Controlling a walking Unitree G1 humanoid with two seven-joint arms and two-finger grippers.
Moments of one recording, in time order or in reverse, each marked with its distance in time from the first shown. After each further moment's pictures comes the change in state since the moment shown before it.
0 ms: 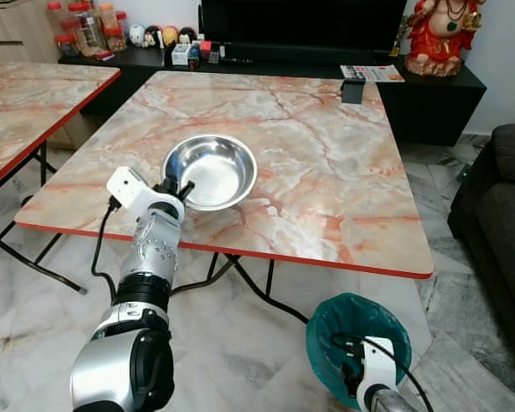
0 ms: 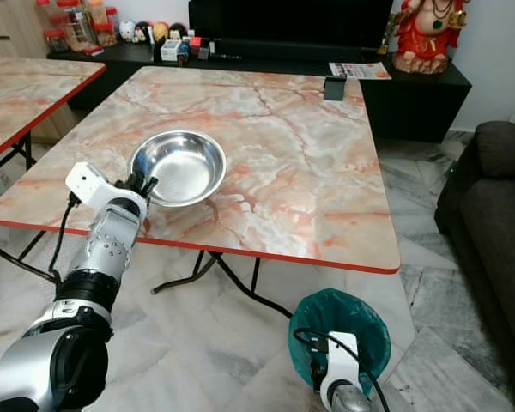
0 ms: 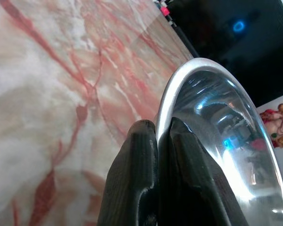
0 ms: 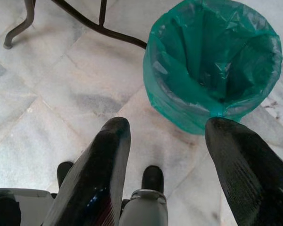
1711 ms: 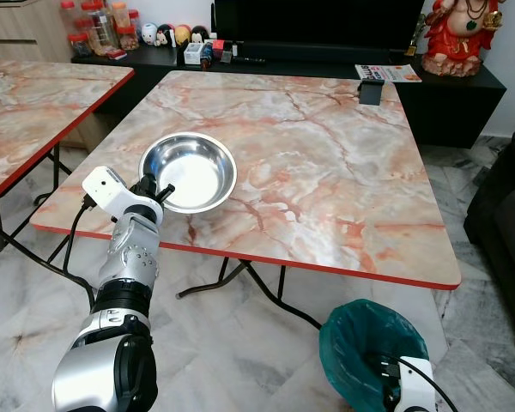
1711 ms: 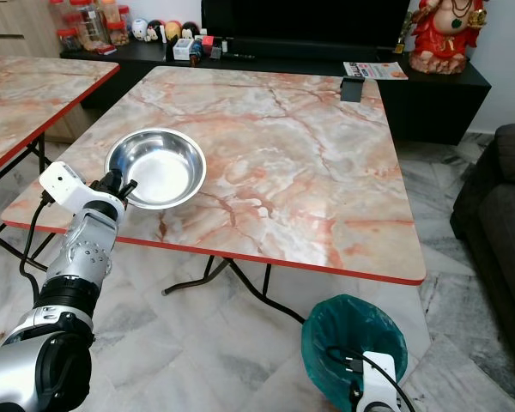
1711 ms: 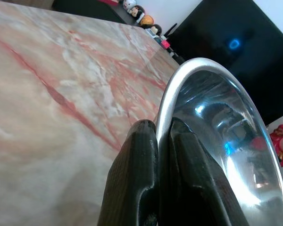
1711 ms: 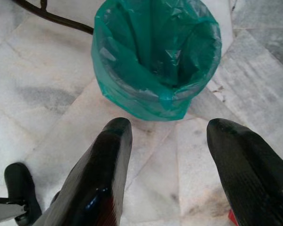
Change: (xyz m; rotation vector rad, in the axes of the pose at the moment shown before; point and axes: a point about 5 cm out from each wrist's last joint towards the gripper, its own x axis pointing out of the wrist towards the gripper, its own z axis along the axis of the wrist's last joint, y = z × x) left arm -0.002 0.020 0.025 0.101 -0.097 -0.034; right arm -0.014 -0.059 -0.022 -0.007 0.055 -0.230
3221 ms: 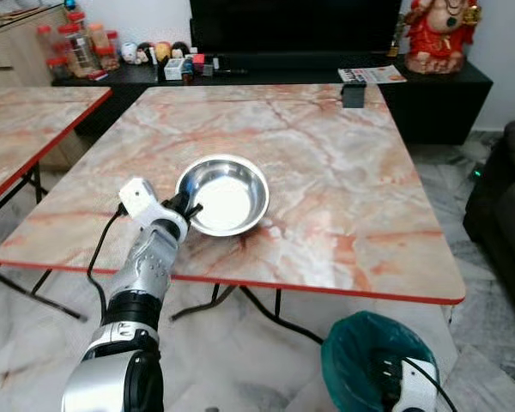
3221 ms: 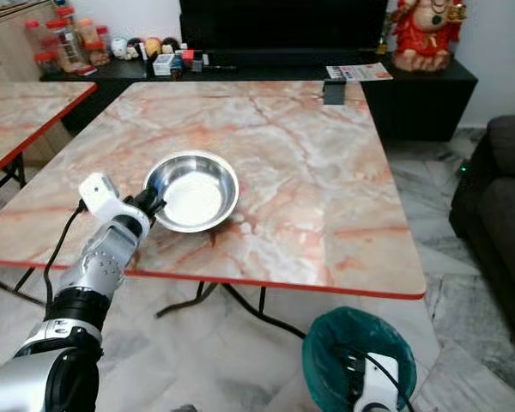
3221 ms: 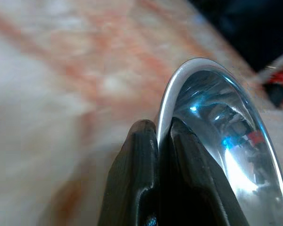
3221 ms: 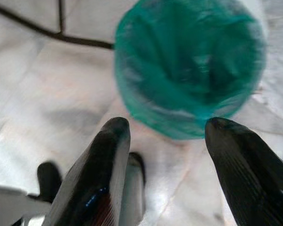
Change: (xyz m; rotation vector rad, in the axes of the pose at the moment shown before) left arm -0.017 0.007 -0.044 0.007 0.264 0.005; right arm -0.002 0.018 -0.005 0.073 0.000 0.065
